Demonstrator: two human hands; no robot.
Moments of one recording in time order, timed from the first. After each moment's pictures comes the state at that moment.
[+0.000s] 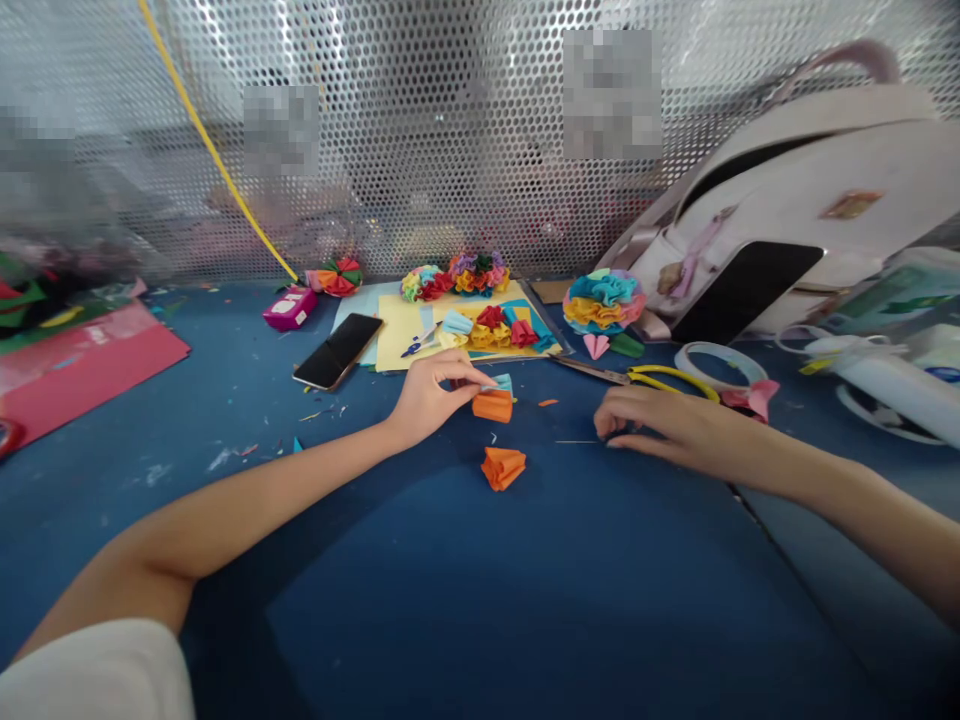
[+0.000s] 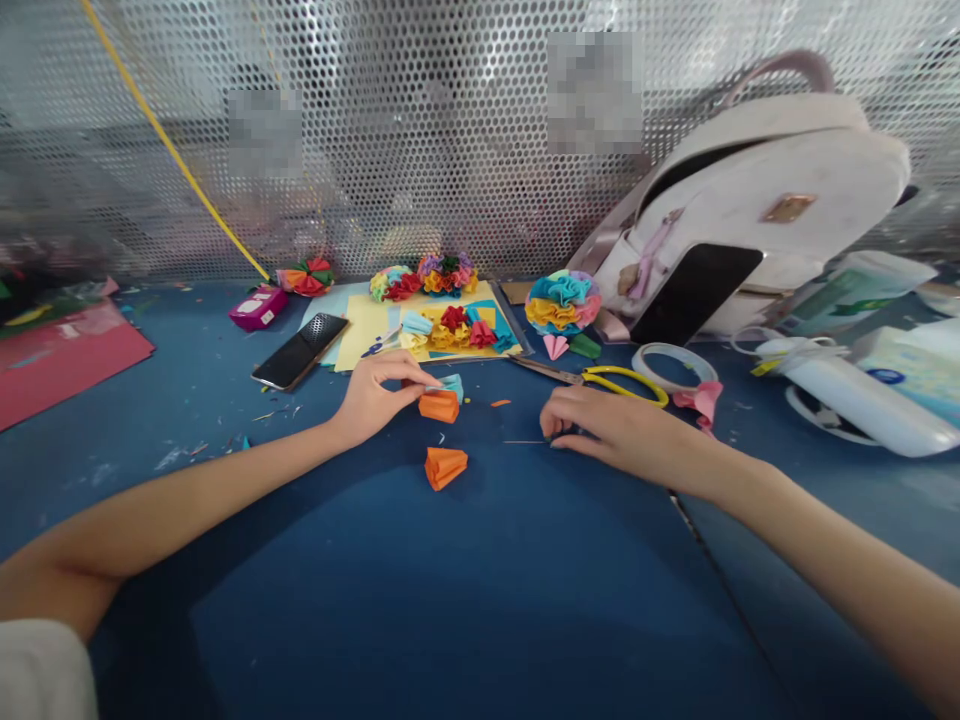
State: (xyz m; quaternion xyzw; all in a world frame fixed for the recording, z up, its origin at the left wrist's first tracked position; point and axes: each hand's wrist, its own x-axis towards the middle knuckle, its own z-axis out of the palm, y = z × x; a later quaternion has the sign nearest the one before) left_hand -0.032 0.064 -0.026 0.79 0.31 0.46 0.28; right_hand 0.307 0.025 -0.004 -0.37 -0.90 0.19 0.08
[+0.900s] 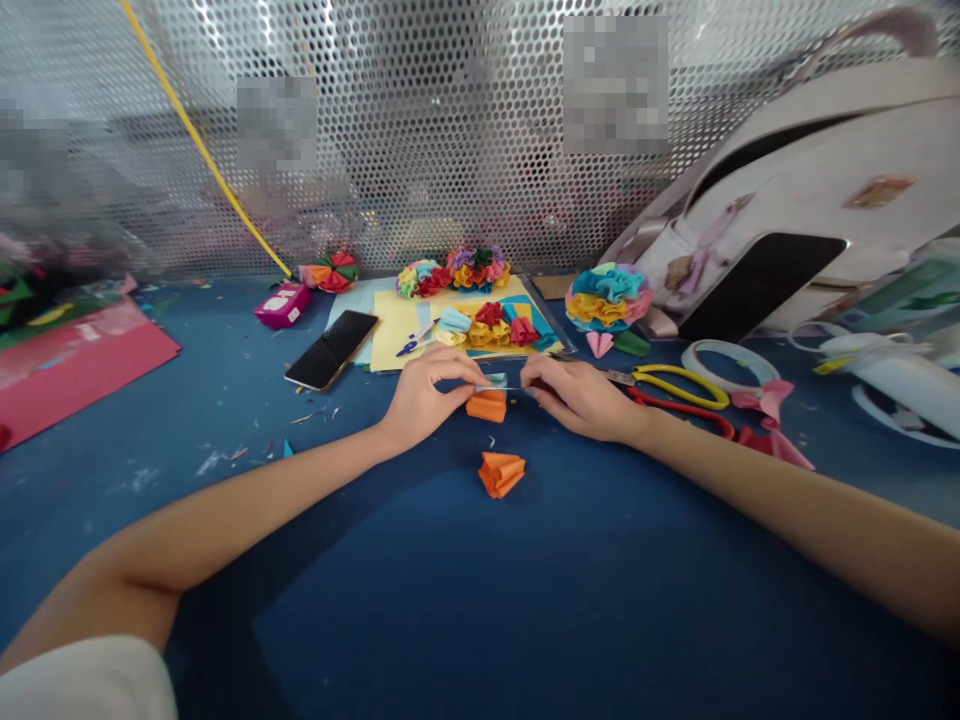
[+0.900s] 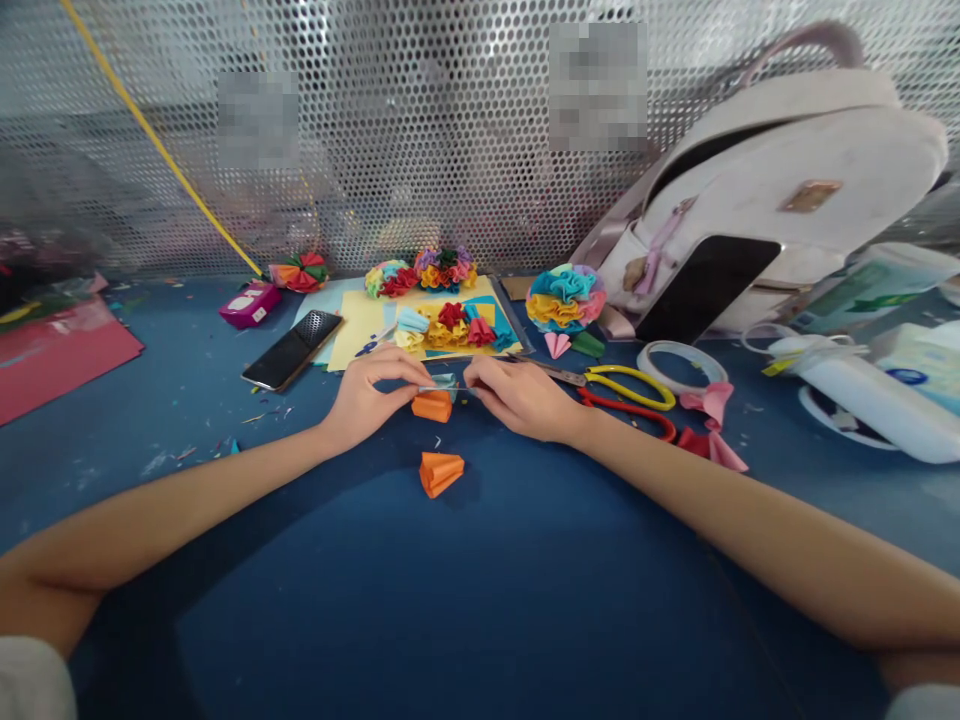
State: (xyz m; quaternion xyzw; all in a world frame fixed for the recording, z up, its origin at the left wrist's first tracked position) left_hand -0.032 0.067 -0.024 0.81 0.31 0.45 0.23; right_hand 0.225 0.073 -0.027 -0.25 -0.92 0.02 0.29
